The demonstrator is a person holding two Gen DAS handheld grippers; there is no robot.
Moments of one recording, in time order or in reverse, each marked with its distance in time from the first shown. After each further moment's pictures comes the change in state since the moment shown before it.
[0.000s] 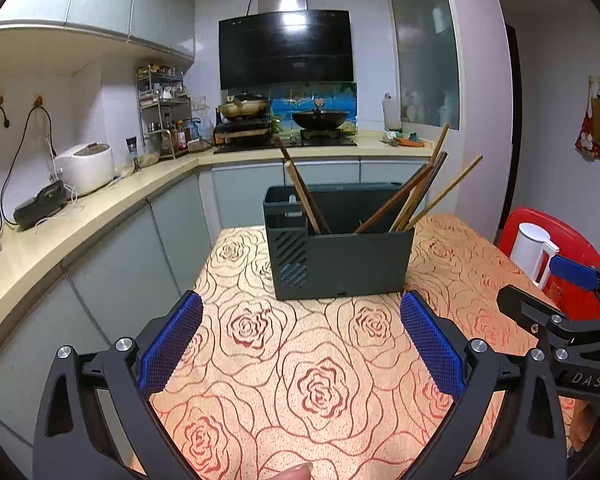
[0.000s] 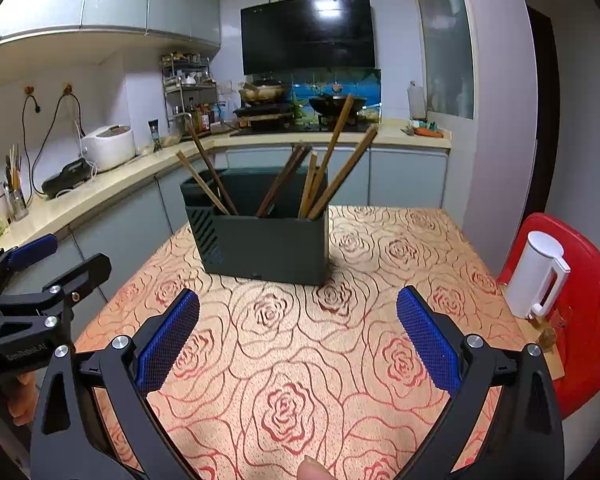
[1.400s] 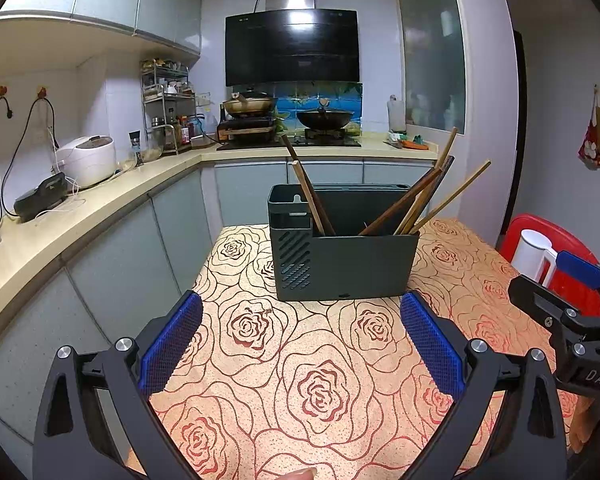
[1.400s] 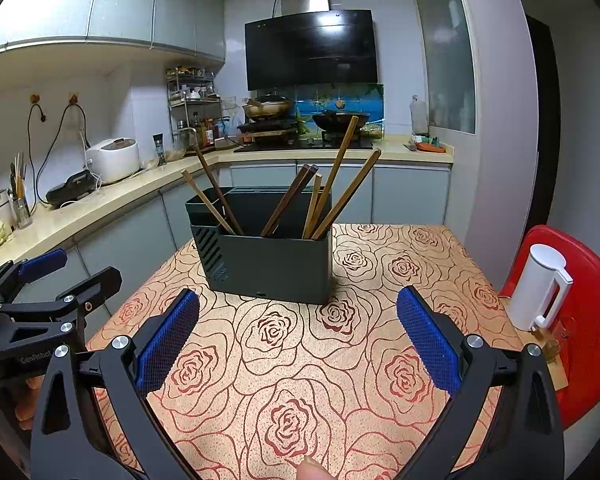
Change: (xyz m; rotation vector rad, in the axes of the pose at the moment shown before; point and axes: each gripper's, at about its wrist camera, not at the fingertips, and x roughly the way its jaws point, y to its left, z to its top) left arm 0.007 0.007 0.000 -0.031 0.013 -0.001; right arm -0.003 0.000 0.004 -0.005 -0.050 0.008
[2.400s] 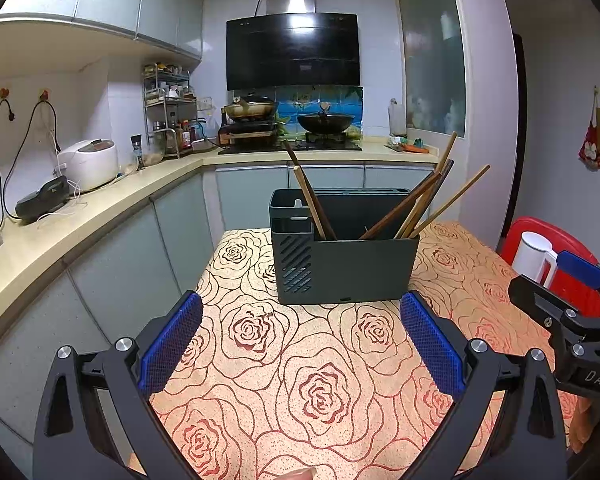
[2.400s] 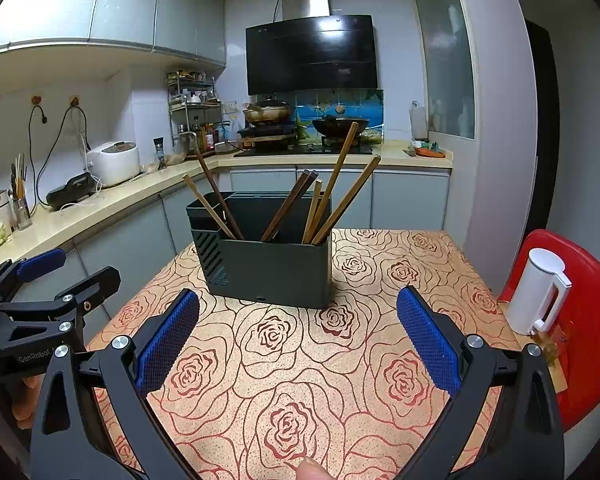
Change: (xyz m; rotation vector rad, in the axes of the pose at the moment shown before) left arm -0.005 0.001 0.002 0.000 -0.016 0.003; right arm -0.002 0.003 0.000 -0.005 -0.019 -0.004
